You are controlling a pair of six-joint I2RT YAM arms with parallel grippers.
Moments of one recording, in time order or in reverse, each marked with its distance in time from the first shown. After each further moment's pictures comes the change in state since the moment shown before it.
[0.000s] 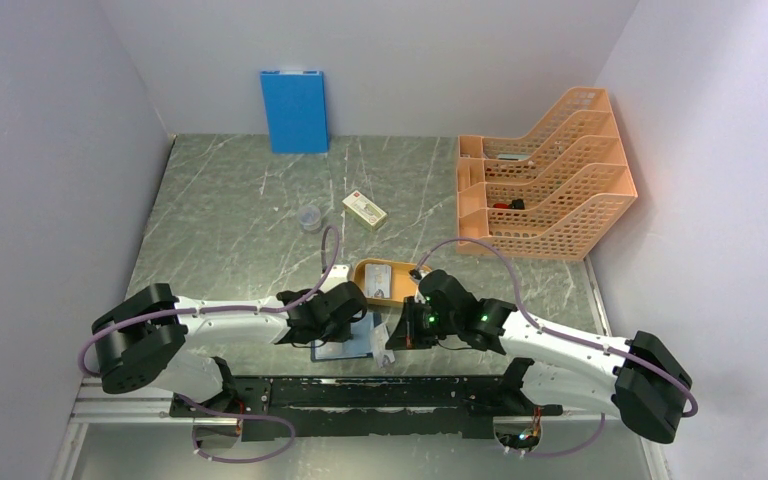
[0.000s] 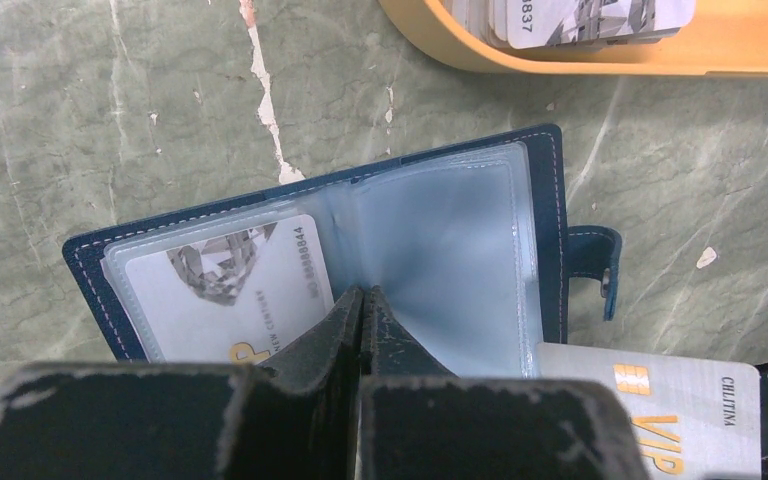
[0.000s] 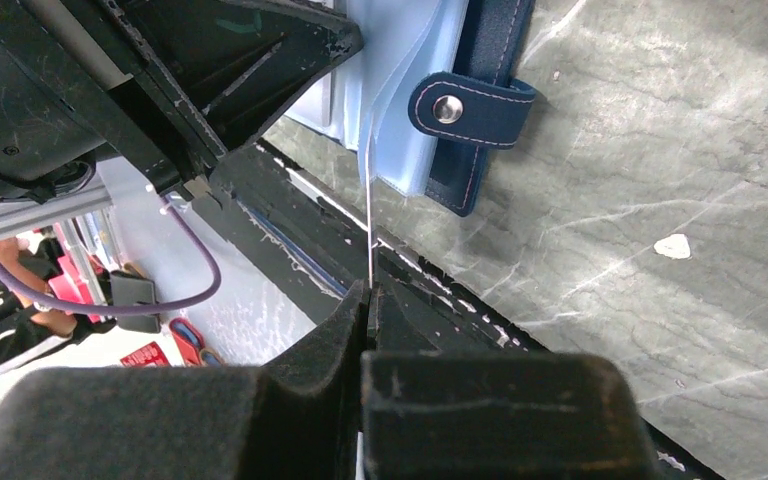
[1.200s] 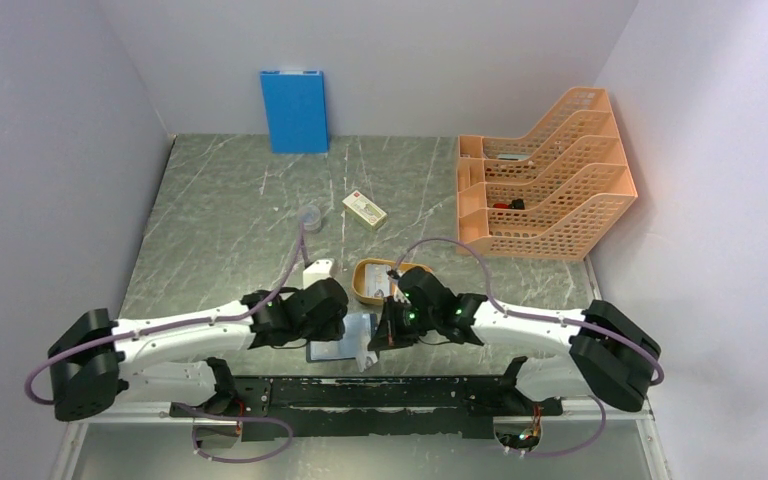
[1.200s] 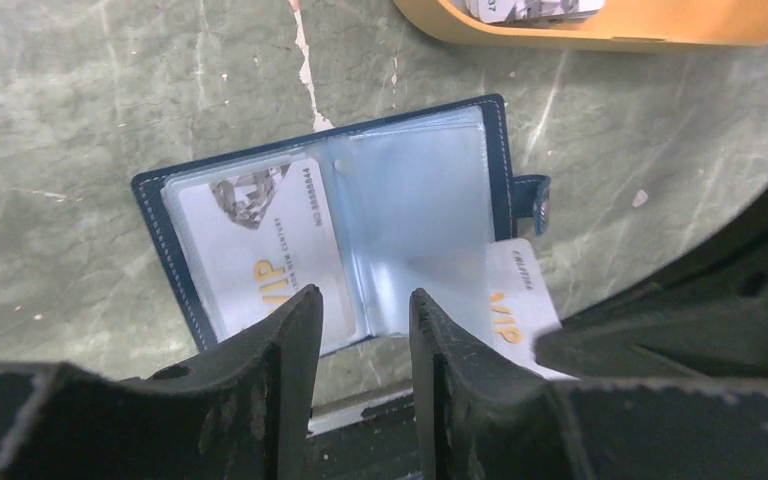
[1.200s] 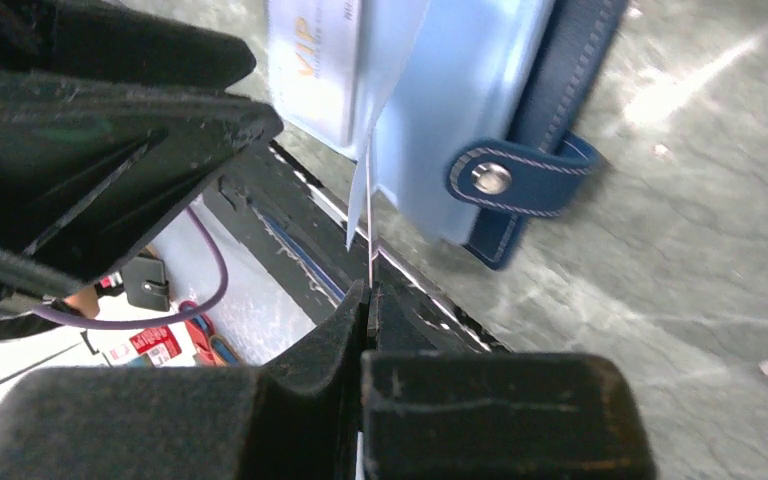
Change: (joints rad) left arm 0.000 -0.220 0.004 -0.172 0.002 -0.003; right arm 0.025 0.224 0.028 0.191 -0.080 0.003
